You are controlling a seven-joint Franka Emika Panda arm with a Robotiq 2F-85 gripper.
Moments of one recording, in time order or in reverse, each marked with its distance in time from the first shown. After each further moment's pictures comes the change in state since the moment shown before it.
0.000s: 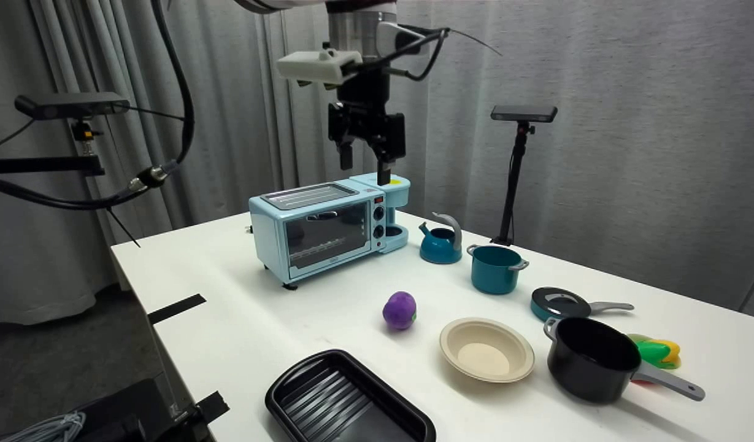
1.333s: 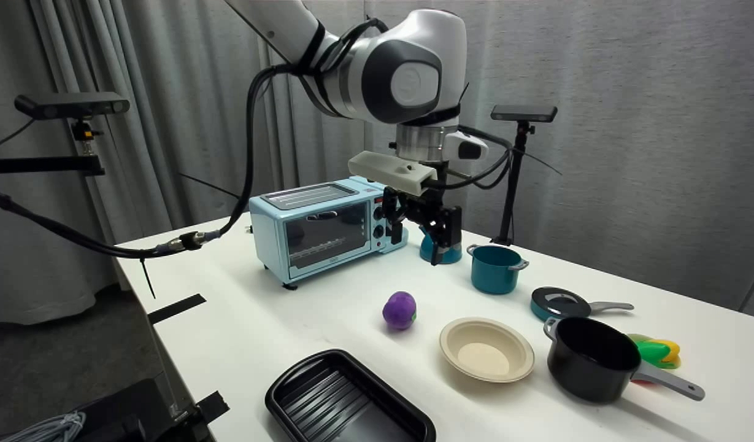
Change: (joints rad) arm -0.051 0.323 -0.052 0.054 -0.010 0.207 -0.126
